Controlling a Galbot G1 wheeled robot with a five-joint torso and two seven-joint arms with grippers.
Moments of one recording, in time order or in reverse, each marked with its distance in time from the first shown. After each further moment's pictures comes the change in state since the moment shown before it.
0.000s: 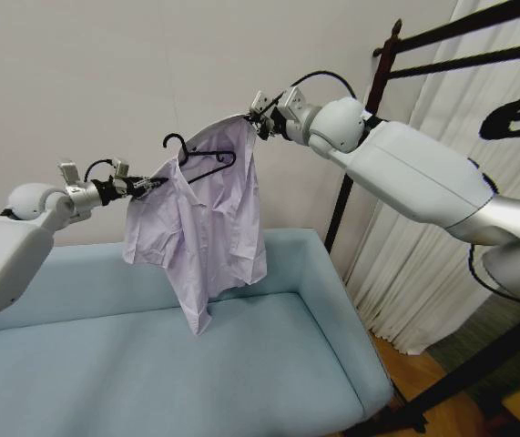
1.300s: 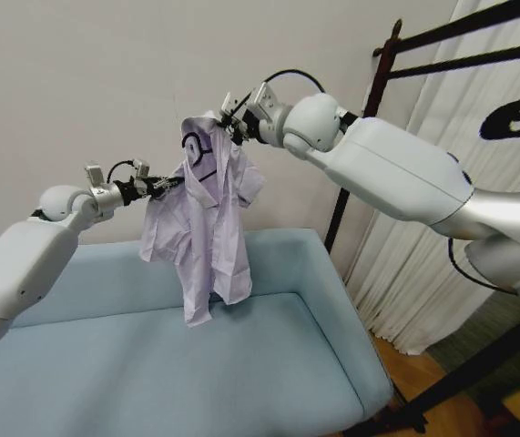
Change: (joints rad) left arm 0.005 -0.076 0.003 -0.009 -0.020 -0.023 0.010; right arm 0.000 0.060 -0.043 0.070 0.110 -0.105 0.020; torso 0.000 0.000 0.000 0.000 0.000
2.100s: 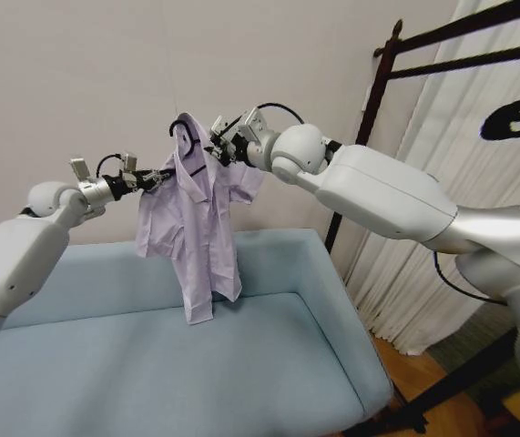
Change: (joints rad) left arm -0.025 -0.010 -0.009 0.071 -0.116 -0.004 0.019; right arm -0.032 -0.009 0.011 0.129 0.223 -0.036 0.148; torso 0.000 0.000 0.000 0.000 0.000
